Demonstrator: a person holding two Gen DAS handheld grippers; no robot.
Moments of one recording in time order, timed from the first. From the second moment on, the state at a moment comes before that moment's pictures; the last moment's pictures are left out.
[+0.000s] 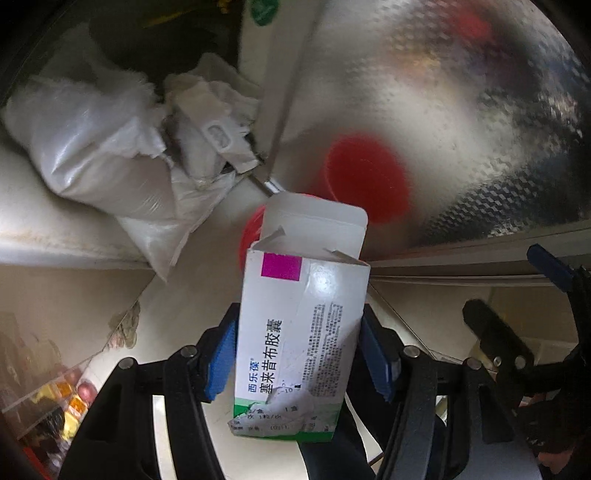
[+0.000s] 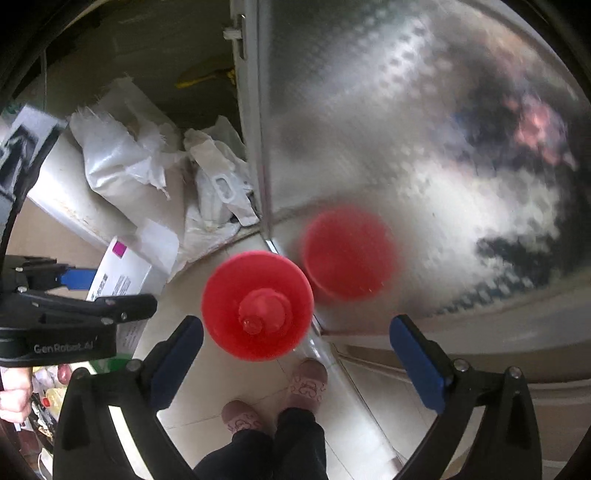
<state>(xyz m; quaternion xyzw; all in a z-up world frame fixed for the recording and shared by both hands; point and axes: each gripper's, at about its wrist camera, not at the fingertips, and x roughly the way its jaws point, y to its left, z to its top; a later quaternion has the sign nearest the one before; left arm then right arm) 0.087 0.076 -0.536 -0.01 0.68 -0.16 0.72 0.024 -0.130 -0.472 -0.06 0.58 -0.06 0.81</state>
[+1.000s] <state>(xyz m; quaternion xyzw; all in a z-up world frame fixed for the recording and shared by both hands) 0.057 0.105 -0.385 0.01 0.60 -0.10 0.79 0.018 -0.118 -0.371 -0.04 0.54 0.02 0.84</state>
